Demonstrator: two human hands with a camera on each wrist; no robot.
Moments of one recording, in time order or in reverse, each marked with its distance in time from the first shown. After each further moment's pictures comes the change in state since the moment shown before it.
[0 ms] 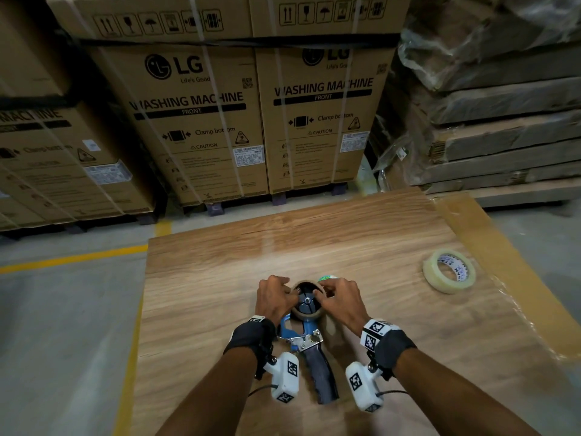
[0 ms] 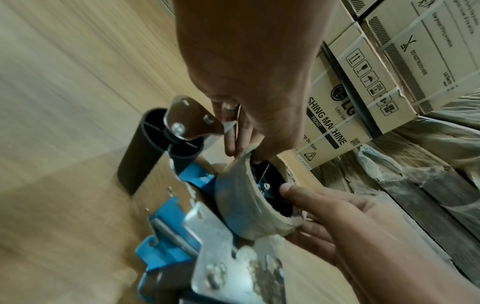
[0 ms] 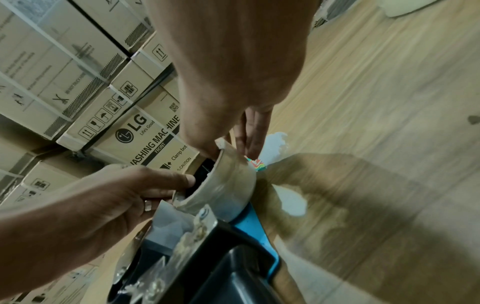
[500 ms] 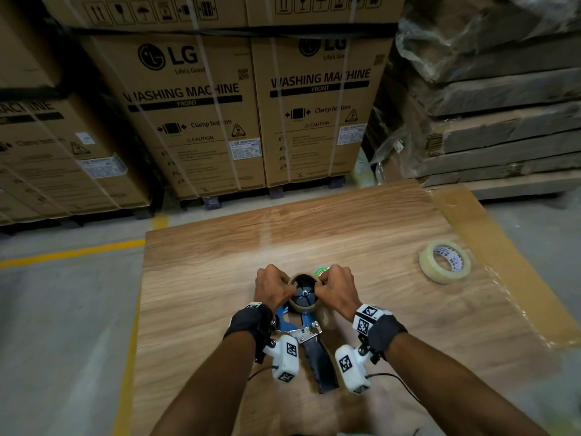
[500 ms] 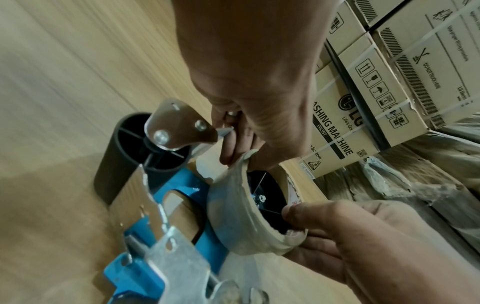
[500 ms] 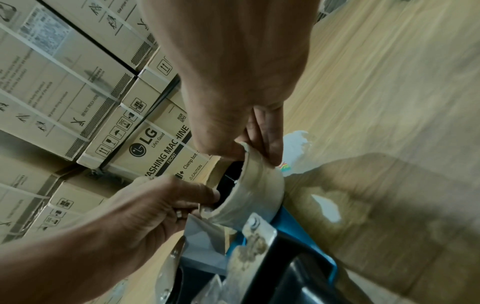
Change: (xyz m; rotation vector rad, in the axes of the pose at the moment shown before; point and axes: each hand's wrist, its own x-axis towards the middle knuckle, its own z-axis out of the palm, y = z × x) left_hand 0.000 0.010 -0.007 0.084 0.006 -0.002; right_hand -0.001 -0.023 -0.007 -0.132 0.011 0.044
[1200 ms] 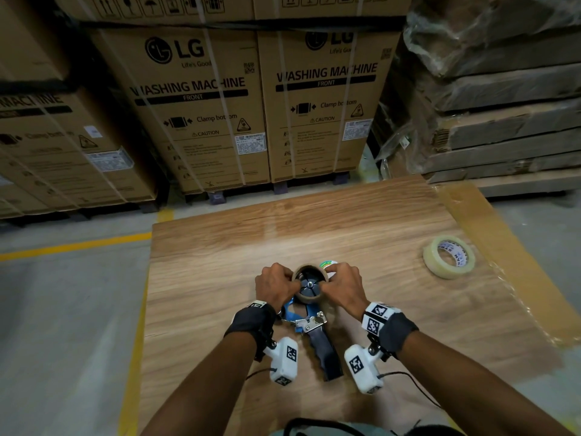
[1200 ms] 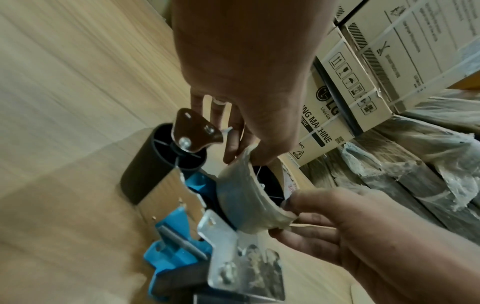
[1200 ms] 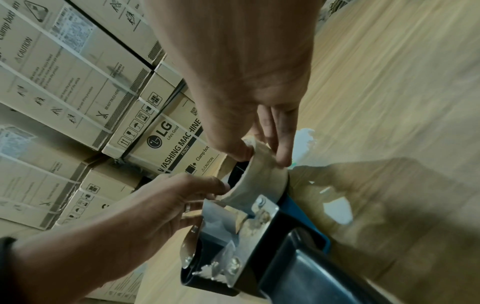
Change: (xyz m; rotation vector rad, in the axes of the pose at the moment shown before) left_hand -0.010 -0.007 0.002 0.080 0.001 -0.002; right_hand -0.017 0.002 -0.005 0.182 -0.071 0.173
